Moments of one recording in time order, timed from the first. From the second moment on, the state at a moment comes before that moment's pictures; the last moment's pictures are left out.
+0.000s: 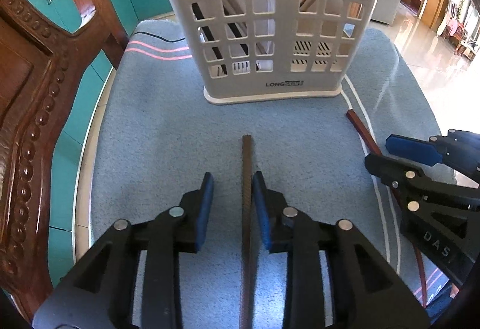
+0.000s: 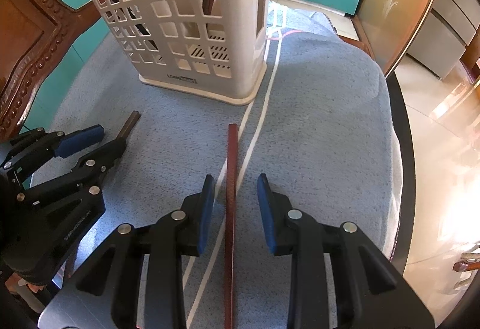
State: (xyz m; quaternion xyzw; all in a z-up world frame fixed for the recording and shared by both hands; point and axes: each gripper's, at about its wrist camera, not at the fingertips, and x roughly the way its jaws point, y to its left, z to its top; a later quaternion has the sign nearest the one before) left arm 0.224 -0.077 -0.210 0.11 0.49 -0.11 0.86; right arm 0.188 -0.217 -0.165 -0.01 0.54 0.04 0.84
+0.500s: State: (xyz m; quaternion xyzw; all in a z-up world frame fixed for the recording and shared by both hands) left arm 0.225 -0.064 -0.212 0.11 0.48 -0.11 0.86; right arm 0.180 -0.193 -0.170 -0.04 0.53 0.04 0.85
